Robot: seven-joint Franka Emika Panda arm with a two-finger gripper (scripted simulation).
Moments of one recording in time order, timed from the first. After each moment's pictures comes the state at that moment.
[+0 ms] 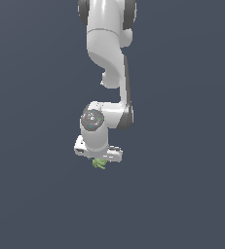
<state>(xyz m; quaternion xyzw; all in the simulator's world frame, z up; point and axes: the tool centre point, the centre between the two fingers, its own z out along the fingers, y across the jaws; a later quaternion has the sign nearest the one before) 0.059 -0.057 0.041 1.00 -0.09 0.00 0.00</state>
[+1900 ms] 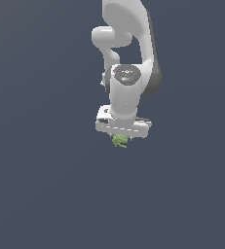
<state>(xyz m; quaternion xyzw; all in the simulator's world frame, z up) 0.010 0.037 0.156 1.00 -0.09 0.00 0.00</state>
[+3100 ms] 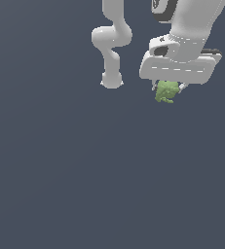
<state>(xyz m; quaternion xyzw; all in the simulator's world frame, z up) -0.063 0.187 0.343 1.00 -0.09 0.00 0.00</state>
